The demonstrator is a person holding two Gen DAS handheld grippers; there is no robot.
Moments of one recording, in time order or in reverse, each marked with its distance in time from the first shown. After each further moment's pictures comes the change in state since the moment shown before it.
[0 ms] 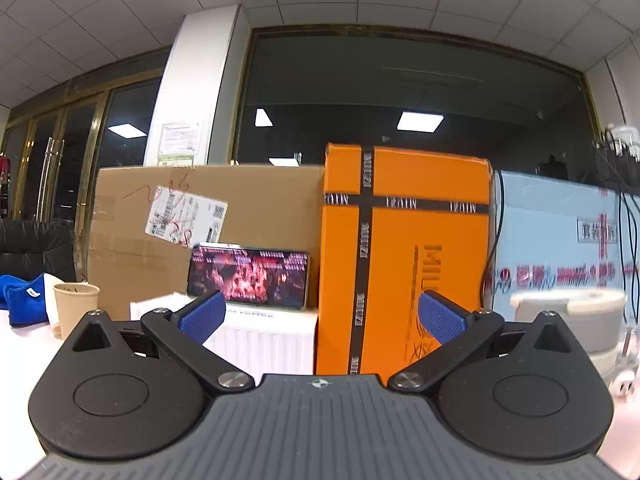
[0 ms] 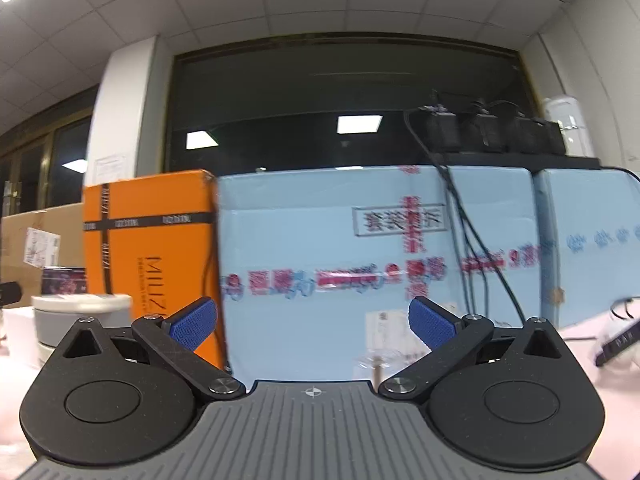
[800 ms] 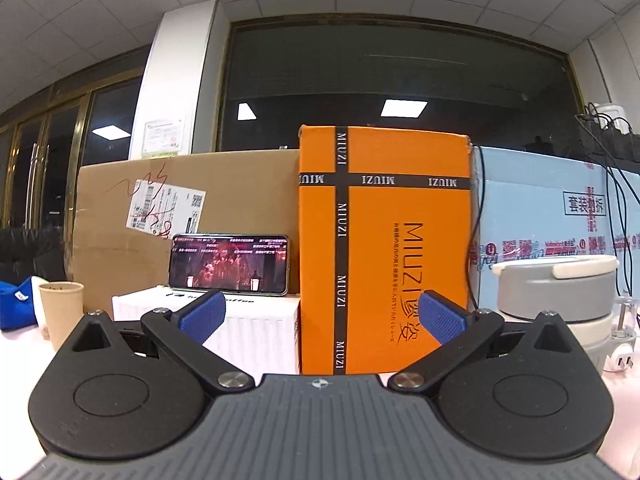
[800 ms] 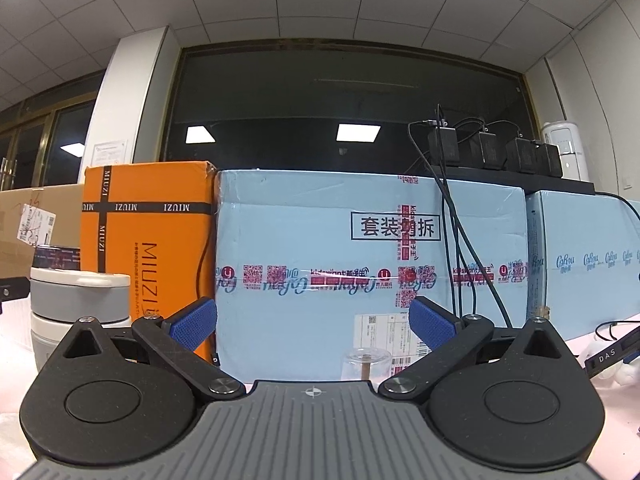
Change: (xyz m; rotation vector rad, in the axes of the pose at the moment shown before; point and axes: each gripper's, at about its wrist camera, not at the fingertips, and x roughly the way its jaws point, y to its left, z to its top) left arm 0.000 -0.012 -0.008 0.056 -0.005 -0.034; right arm -0.006 0.010 -0.006 -0.067 -0.033 -0.020
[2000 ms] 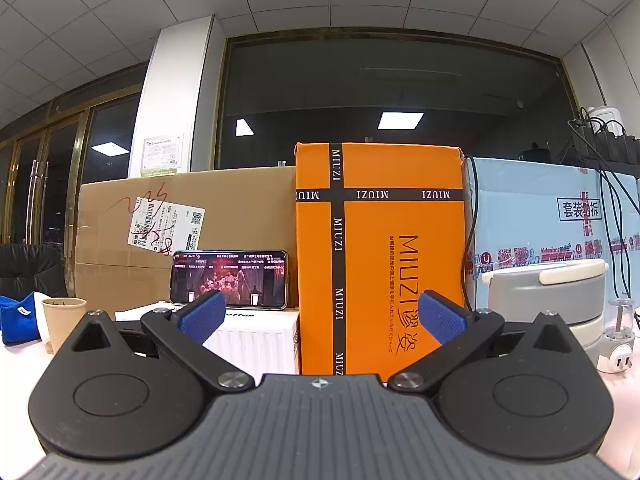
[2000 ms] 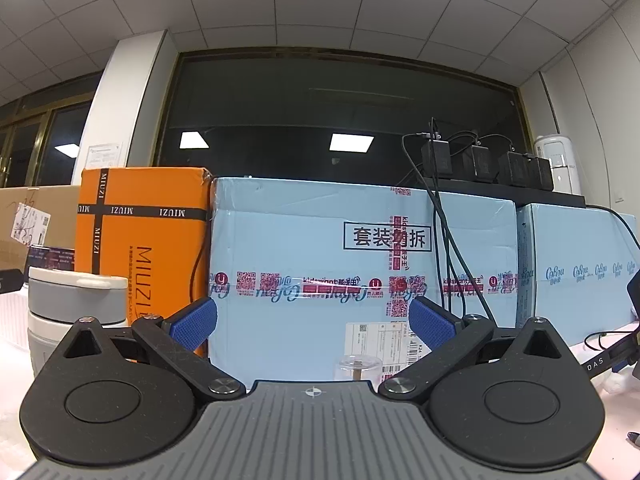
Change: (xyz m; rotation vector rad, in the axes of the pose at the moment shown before) left arm -0.008 -0.004 0.003 0.020 -0.044 0.005; right arm -0.006 0.004 0.001 -0.022 -0.027 -0.032
